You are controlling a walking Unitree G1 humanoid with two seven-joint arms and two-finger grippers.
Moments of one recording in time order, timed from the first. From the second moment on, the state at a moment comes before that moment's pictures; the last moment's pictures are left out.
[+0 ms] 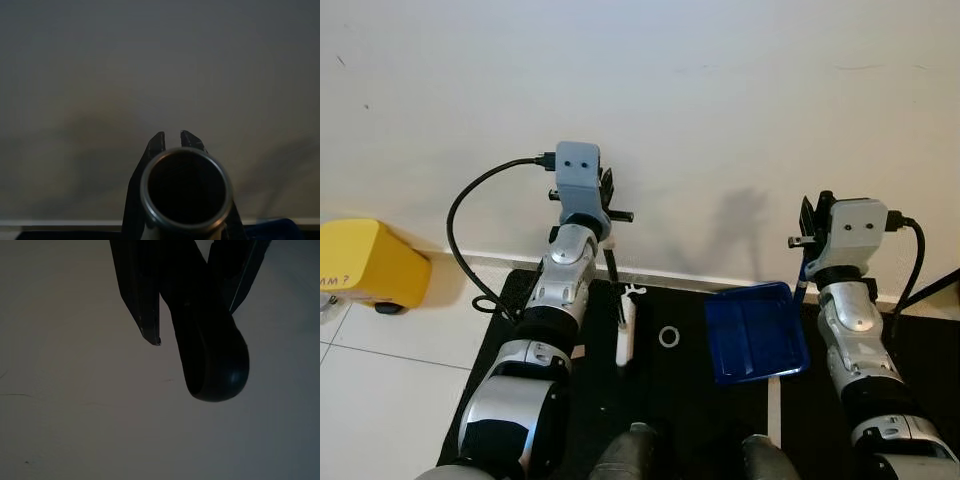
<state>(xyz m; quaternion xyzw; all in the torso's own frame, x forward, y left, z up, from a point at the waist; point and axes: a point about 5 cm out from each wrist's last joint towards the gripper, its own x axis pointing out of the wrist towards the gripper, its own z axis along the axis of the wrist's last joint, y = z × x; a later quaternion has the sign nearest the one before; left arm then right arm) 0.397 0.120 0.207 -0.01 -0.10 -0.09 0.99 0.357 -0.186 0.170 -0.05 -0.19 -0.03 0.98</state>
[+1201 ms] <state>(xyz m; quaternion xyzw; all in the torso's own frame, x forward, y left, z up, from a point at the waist) 0.403 0.073 0.267 -0.21 -0.13 -0.16 0.95 0.356 -0.181 0.176 -0.04 -0.21 -0.02 0.98</state>
